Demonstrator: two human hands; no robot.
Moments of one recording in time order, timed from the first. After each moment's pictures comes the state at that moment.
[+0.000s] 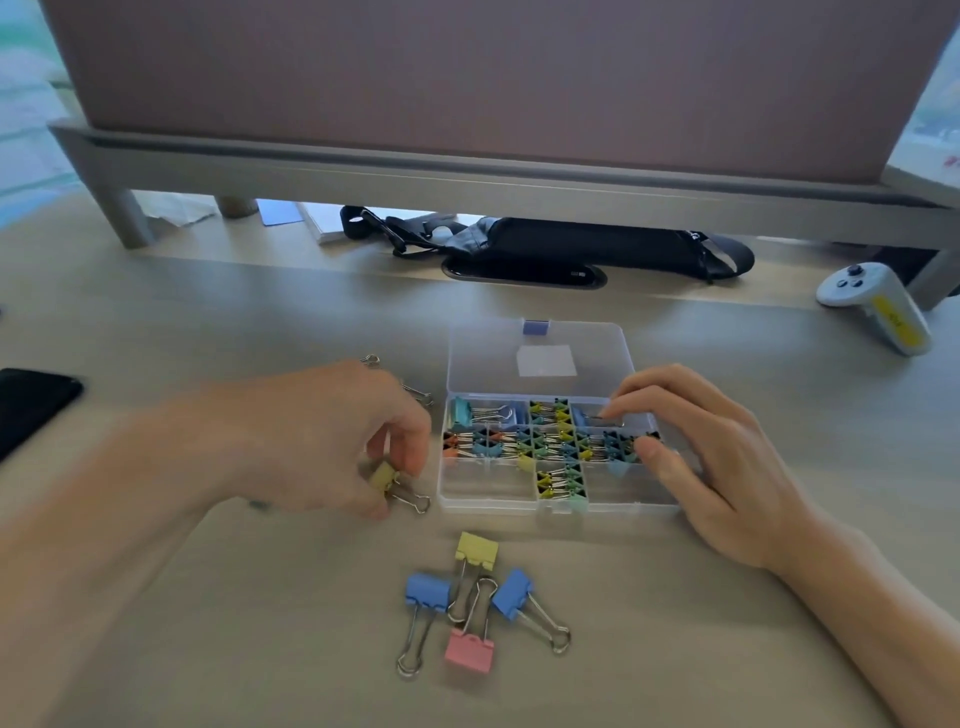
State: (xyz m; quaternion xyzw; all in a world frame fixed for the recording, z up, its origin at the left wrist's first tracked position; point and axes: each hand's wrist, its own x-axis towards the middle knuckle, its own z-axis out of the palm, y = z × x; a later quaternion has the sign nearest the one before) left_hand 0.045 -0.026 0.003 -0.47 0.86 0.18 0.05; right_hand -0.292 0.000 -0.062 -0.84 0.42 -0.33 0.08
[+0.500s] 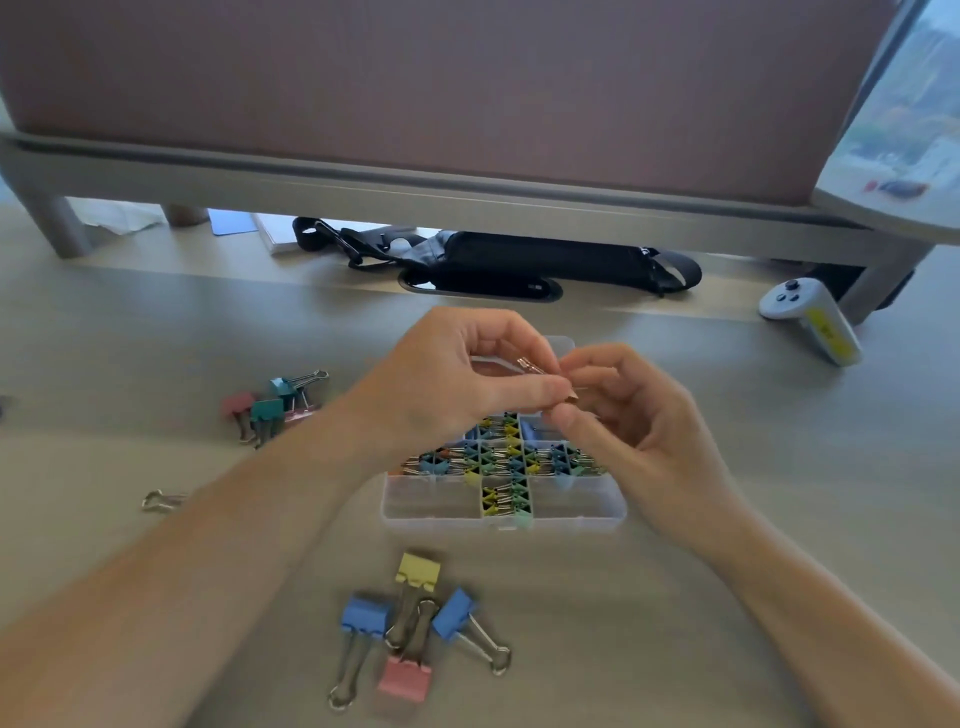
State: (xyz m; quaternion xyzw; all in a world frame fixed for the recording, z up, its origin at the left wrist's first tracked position) left_hand -0.063 -0.045 -0.001 -0.36 0.72 0.47 -0.36; right_hand -0.266 -0.004 -0.045 -0.67 0.37 -0.51 0.40
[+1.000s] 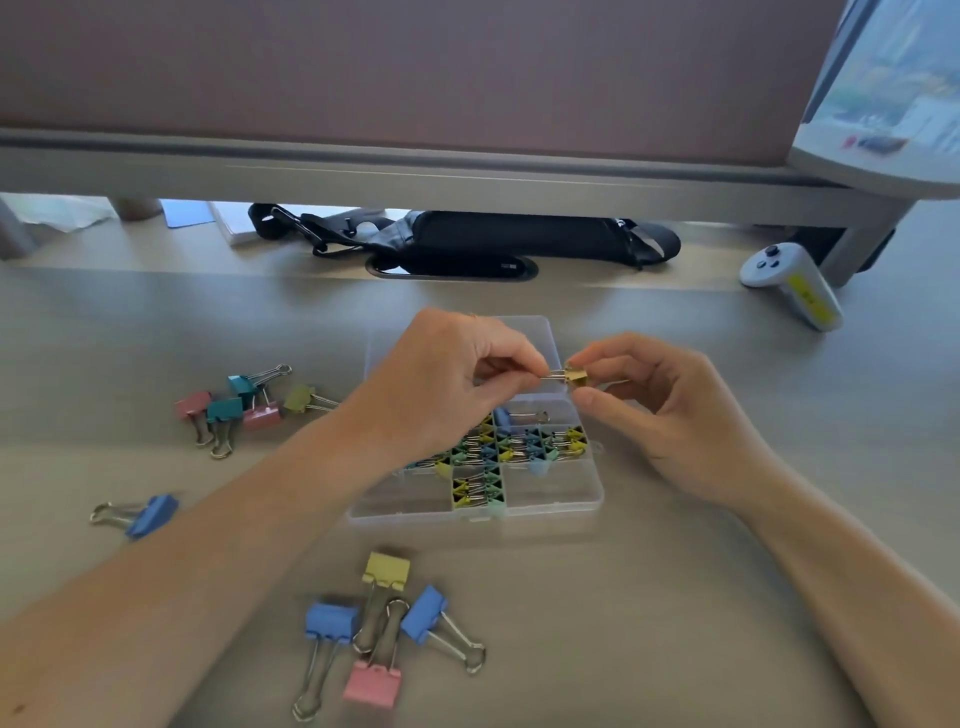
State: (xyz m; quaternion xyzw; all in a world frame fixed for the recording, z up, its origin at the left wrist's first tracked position) left_hand -0.086 -0.060 -0.026 -0.33 0.85 0.20 -0.34; right_hand -0.316 -0.019 -0.053 -0.68 0.47 -0.45 0.34
